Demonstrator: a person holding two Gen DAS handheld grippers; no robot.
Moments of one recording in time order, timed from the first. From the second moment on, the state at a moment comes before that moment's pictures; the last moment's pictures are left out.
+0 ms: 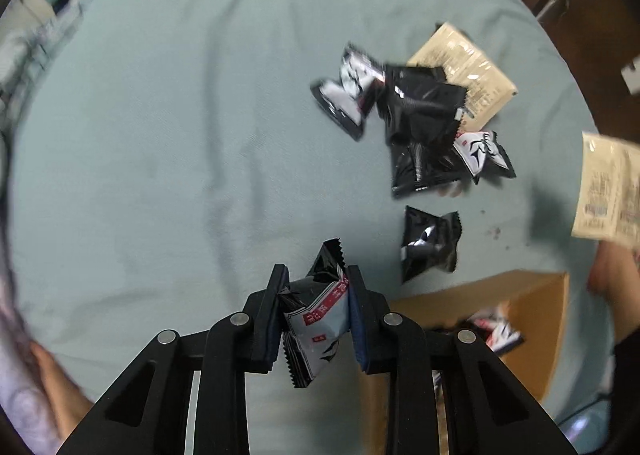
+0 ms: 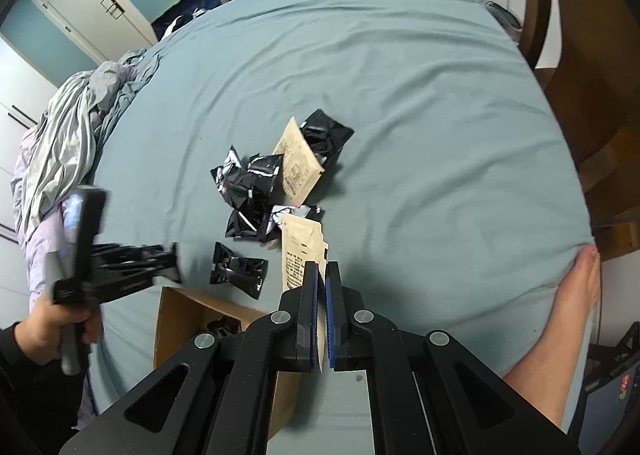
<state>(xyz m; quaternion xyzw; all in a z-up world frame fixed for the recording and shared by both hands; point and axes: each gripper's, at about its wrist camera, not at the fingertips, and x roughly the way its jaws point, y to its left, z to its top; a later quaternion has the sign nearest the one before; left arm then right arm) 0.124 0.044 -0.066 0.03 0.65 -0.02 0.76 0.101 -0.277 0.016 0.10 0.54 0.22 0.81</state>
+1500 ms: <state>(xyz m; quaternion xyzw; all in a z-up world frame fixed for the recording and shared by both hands) 0.014 0.037 0.035 -0.02 0.61 -0.09 0.79 0.045 -0.183 0.062 -0.07 0.62 0.27 0.73</state>
